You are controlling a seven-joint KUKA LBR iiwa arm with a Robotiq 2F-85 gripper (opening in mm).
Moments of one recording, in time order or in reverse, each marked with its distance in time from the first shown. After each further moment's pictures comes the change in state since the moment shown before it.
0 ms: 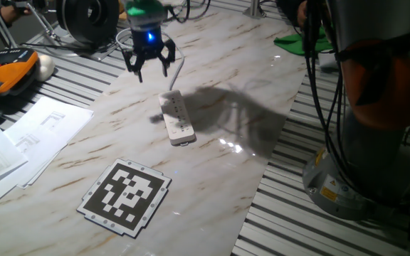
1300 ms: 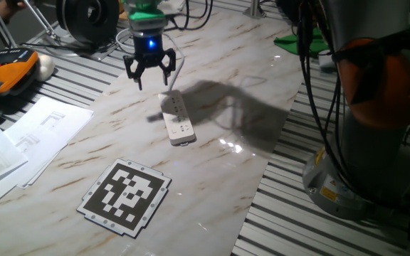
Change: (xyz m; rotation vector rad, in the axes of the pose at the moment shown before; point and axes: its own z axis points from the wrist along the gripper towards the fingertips) arm -0.002 0.006 0.029 -0.037 0.093 0.012
